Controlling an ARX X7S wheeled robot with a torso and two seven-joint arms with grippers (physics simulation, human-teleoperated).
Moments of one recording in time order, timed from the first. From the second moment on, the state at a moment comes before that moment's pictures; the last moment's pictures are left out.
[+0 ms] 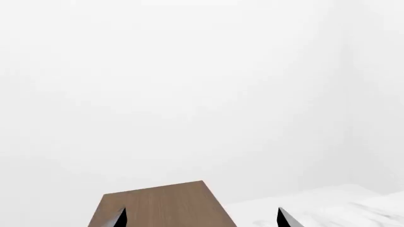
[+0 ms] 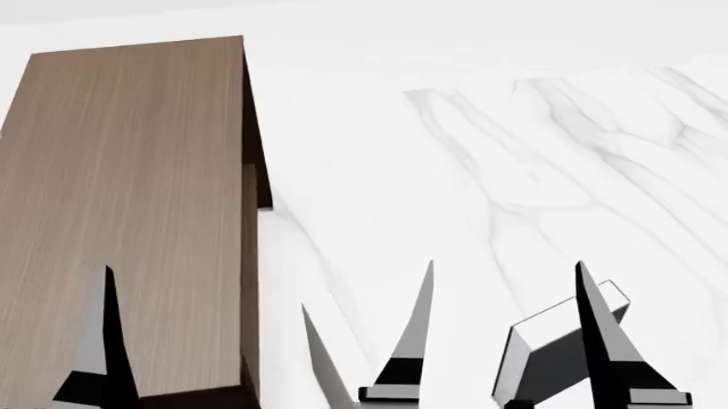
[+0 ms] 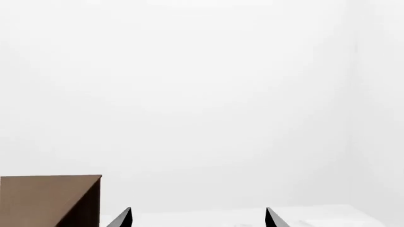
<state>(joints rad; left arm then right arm) -0.04 -0.27 0.25 0.99 -0.13 -0.53 -0.32 0.03 0.28 -0.24 -0.78 0.12 0.31 0.36</state>
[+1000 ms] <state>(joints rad) -0.07 -0.42 0.28 0.95 -0.32 -0.50 -0.57 0.62 0.16 -0.14 -0.62 0.30 0.77 0.49</state>
